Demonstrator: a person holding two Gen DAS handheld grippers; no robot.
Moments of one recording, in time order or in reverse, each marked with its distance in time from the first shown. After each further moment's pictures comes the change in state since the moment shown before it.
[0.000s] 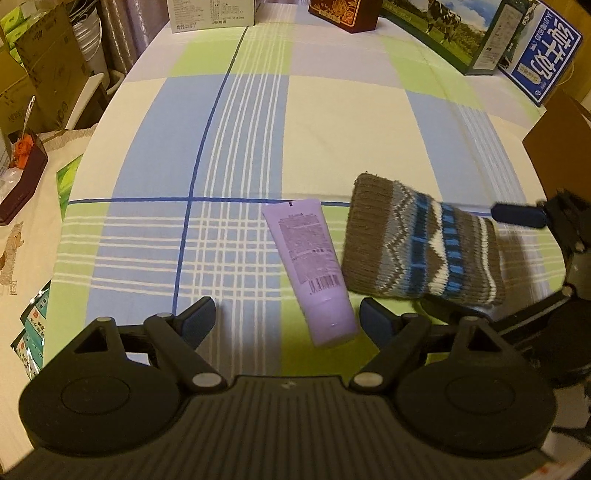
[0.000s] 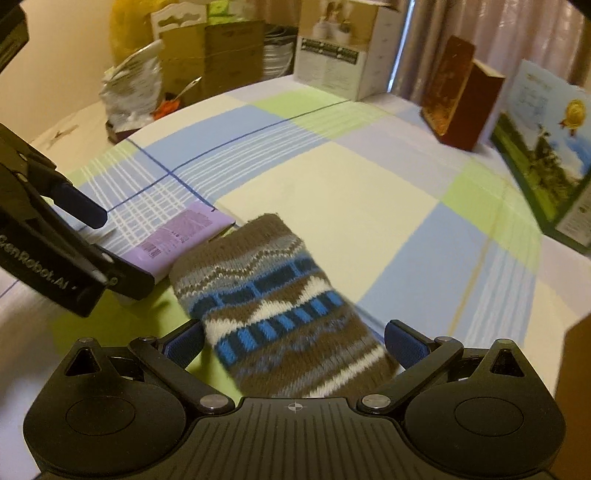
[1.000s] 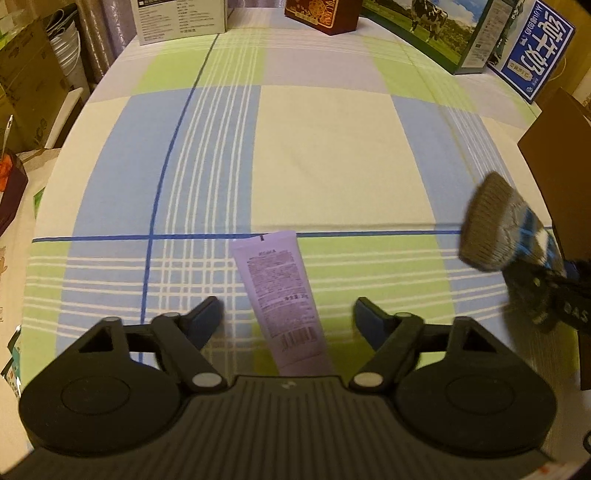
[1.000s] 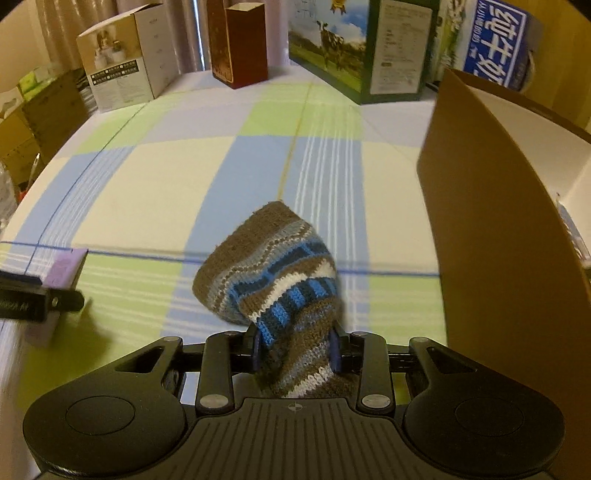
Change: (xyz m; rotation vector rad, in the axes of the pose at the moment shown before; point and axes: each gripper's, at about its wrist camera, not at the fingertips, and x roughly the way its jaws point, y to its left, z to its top) left arm 0.026 -0.013 0.019 0.047 -0.024 -0.036; right arm -0.073 -0.055 -0.046 0.579 0.057 -0.279
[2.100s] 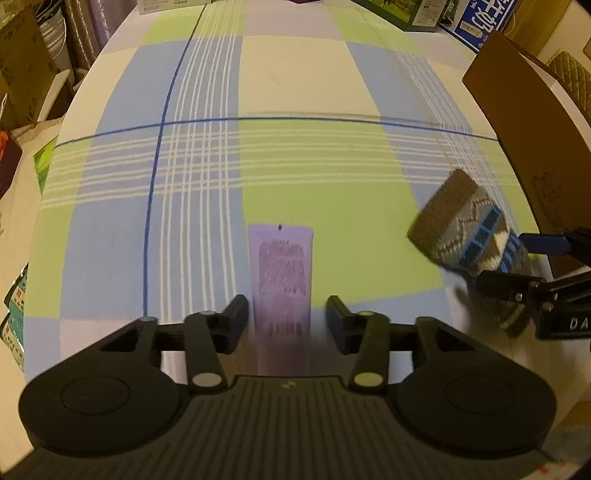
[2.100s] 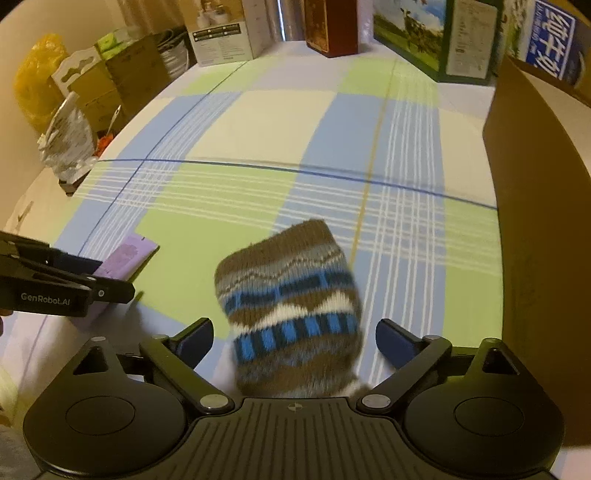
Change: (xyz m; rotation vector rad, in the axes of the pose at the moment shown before) left arm -0.051 0.003 -0.090 0.050 0.053 -0.063; right arm -0.041 0.035 -0.061 -0.148 0.053 0.202
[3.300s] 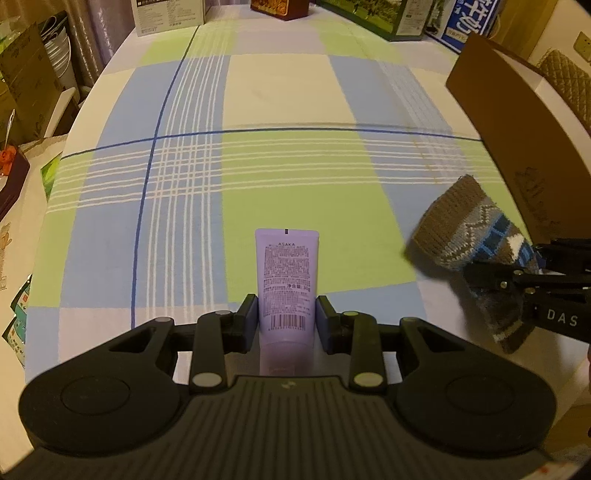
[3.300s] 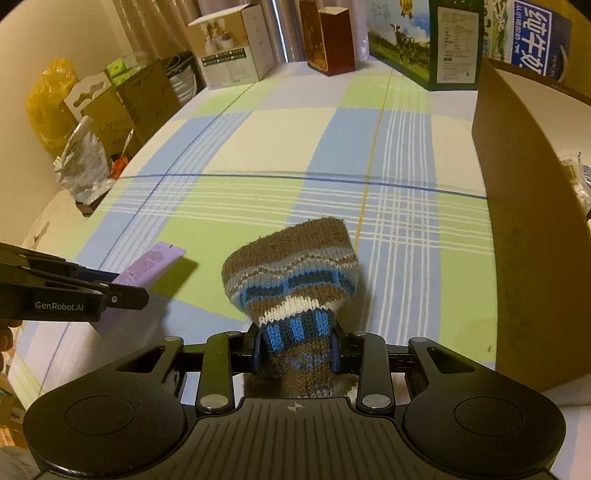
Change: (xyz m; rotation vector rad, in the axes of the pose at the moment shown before) left arm -0.021 -0.025 -0.018 0.015 -0.058 0.016; right arm -0.039 -0.001 -0.025 0.059 -0.077 0.039
